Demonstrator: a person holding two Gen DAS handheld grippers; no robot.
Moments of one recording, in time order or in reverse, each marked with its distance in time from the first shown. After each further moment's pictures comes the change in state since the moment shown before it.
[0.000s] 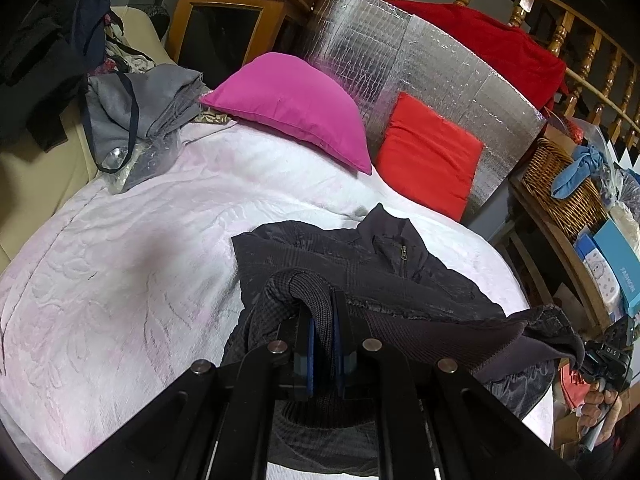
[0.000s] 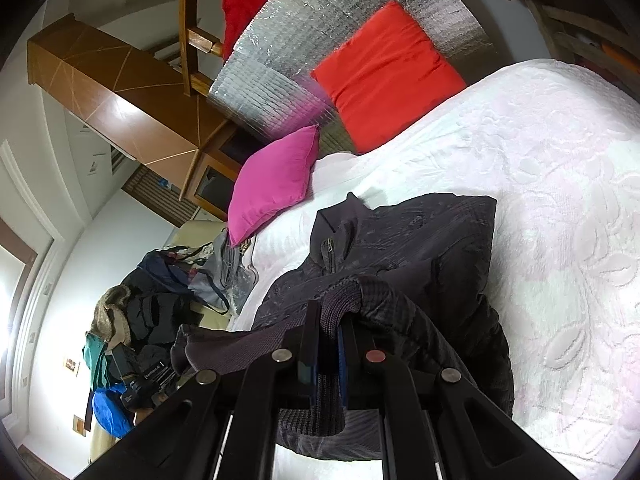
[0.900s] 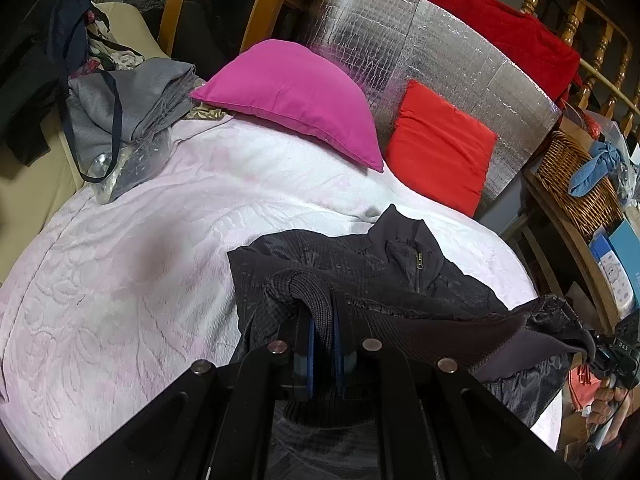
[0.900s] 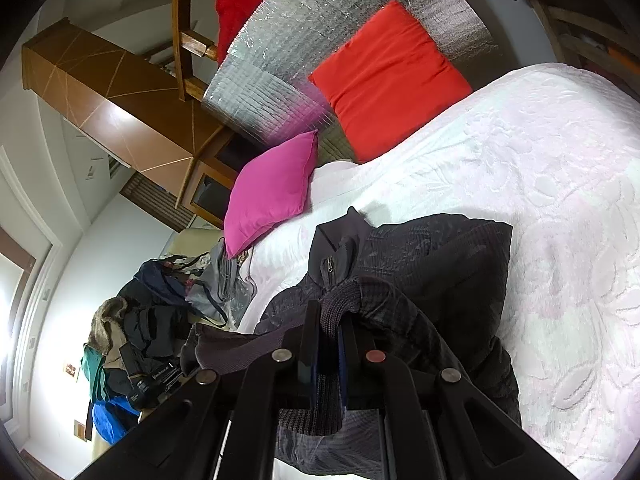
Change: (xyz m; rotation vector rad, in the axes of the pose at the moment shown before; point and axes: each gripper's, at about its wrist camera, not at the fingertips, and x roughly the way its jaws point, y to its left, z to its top) left arm 0.042 -0.002 0.032 0.016 0.048 0.029; right arm 0.028 0.003 0.032 0.009 -0.009 -0.003
